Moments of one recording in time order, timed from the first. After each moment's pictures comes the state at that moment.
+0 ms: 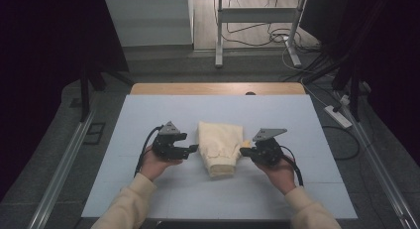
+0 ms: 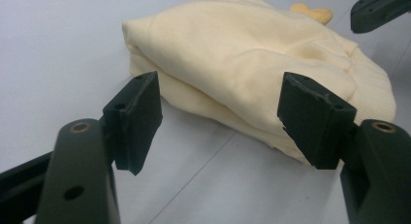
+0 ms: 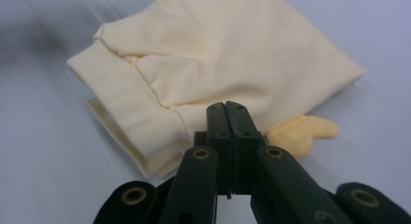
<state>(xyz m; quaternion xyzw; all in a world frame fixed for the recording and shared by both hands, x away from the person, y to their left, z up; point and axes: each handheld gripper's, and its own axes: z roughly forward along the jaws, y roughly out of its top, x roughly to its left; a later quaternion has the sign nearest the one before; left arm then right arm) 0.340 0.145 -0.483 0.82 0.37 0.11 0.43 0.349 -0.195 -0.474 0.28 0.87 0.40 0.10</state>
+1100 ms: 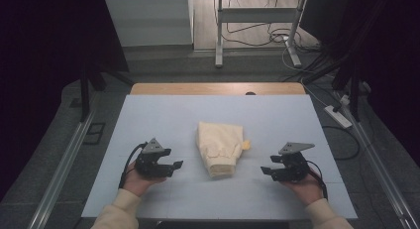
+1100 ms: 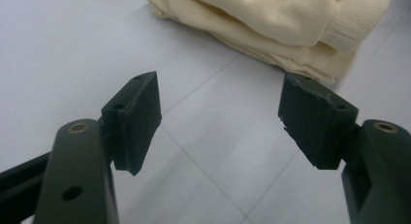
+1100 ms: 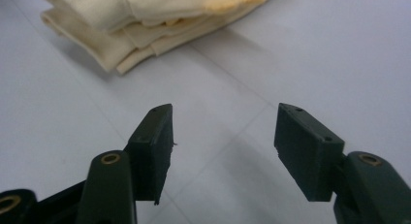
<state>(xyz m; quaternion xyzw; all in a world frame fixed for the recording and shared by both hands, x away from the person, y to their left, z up) 0.288 0.183 -0.499 0.82 0.39 0.11 0.40 0.320 -0.268 -0.493 0.34 0.86 0.37 0.11</state>
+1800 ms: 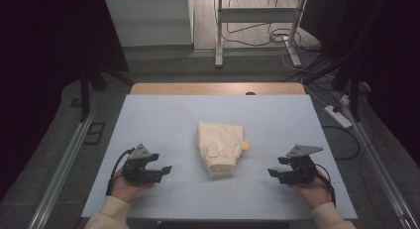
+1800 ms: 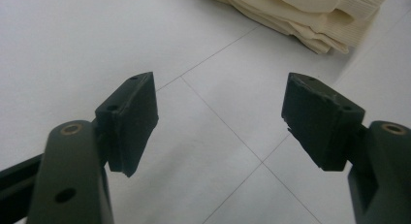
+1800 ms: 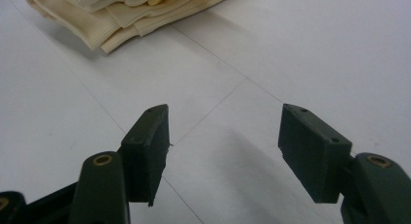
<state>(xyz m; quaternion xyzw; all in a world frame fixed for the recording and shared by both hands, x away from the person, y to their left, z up) 0.272 0.209 -0.503 0.82 0.41 0.12 0.39 0.315 -0.286 -0.494 0.34 0.86 0.36 0.12</state>
